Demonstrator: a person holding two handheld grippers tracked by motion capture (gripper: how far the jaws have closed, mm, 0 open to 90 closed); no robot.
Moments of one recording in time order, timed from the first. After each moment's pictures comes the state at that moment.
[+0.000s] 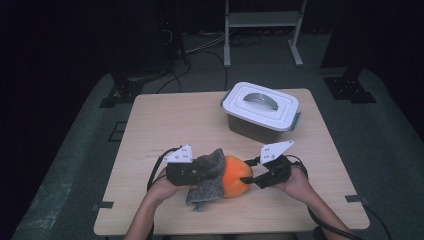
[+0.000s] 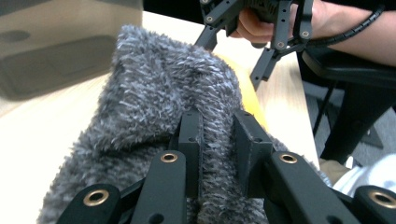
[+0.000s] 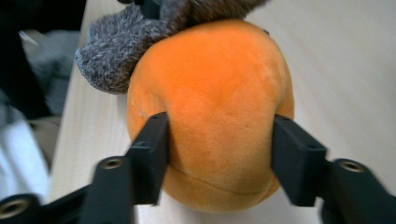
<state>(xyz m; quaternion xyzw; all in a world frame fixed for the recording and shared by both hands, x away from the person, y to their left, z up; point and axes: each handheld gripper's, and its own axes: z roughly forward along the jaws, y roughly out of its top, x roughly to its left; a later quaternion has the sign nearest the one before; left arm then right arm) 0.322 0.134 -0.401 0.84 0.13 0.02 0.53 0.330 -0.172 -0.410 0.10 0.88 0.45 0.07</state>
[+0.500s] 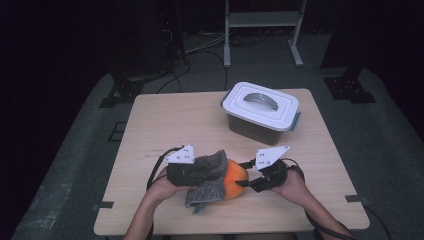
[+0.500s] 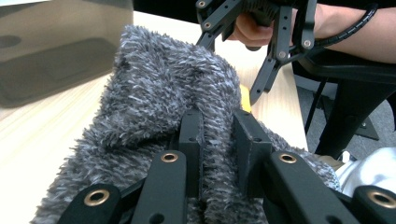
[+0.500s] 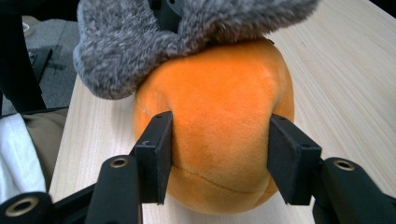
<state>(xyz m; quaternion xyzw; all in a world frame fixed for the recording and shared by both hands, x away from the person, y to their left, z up) 0.322 0.135 -0.399 0.84 0.12 0.02 0.52 0.320 -0.160 -0.407 0.08 0.88 0.46 0.08</state>
